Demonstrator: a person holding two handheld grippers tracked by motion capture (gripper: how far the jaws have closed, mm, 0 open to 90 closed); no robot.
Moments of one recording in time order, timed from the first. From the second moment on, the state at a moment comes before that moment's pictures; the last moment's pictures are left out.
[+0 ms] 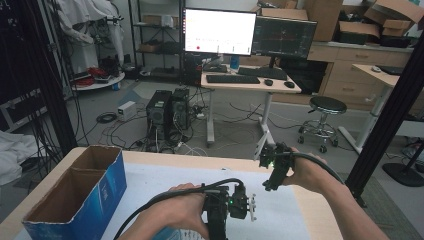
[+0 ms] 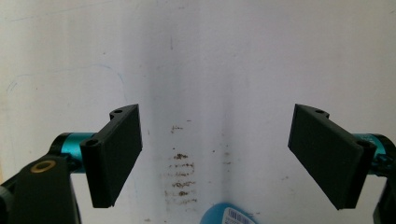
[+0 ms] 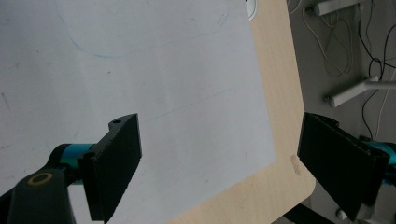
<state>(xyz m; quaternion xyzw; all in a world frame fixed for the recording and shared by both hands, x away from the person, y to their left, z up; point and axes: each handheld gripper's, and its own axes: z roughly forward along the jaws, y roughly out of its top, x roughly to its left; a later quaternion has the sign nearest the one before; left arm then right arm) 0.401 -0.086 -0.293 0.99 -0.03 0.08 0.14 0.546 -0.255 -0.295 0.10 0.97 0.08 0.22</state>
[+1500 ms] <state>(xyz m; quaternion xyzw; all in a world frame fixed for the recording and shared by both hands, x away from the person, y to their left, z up) 0.394 -0.080 -0.288 0.99 -0.03 0.09 0.13 0.543 -0.247 -0.301 0.10 0.97 0.07 0.22</state>
